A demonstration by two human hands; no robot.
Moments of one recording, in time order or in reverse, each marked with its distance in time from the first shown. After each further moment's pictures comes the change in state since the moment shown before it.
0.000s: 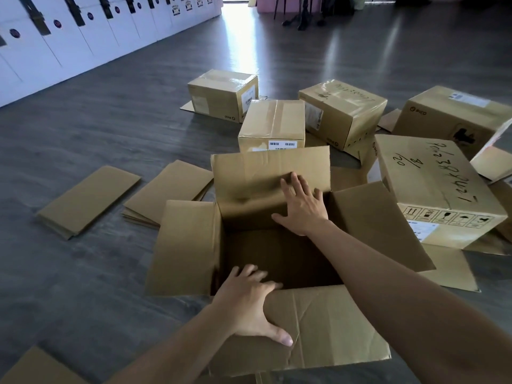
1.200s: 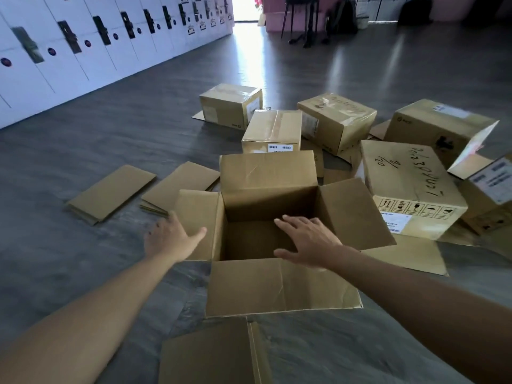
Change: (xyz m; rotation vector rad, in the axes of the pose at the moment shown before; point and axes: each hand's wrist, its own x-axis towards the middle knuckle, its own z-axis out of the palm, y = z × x) left_hand -0.080 -0.070 -0.041 -0.177 0.451 -0.876; right_hand -0.147 0.008 -0.024 0.004 -0.110 -0.326
